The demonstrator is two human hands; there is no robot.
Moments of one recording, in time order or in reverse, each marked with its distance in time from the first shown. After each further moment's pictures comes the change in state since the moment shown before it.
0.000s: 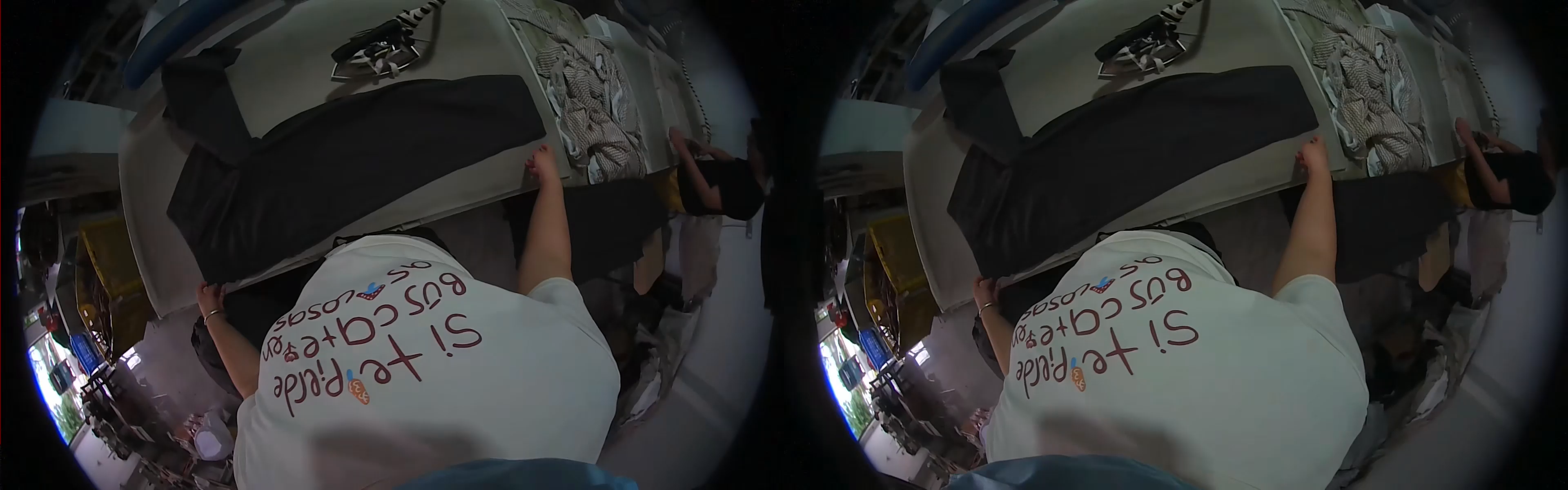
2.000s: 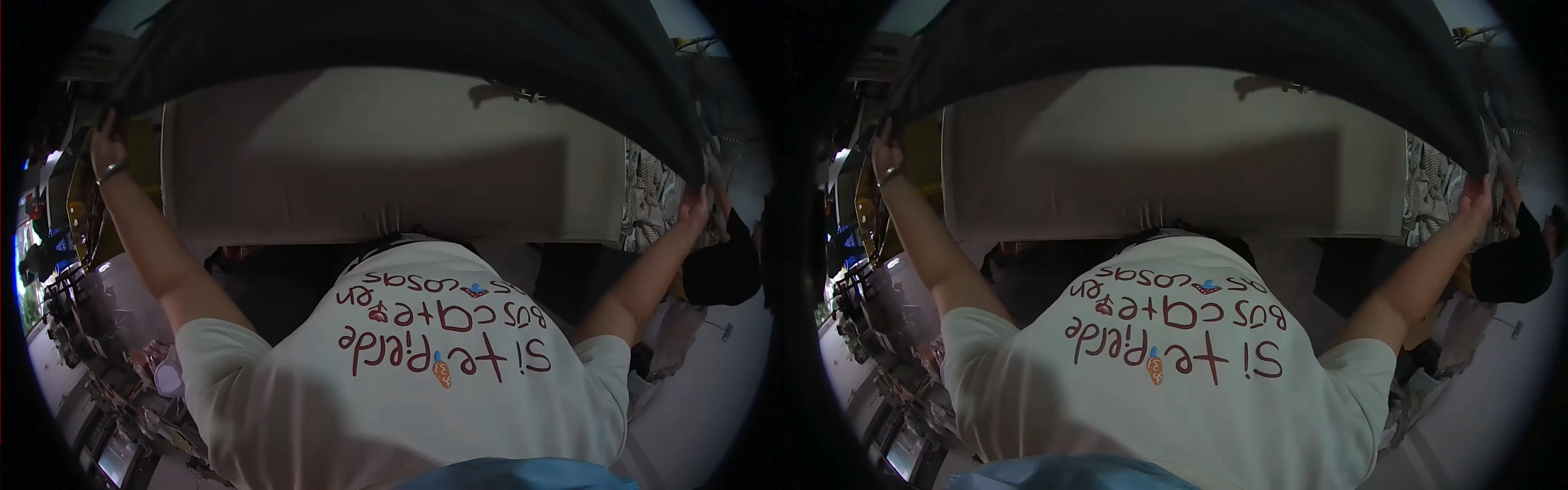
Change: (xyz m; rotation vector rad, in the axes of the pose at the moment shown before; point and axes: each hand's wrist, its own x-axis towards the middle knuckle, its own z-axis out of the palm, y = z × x) left_hand 0.150 0.384 -0.080 -0.456 -0.088 0.597; right_hand 0.022 -0.259 -0.151 0.891 -0.180 -0.440
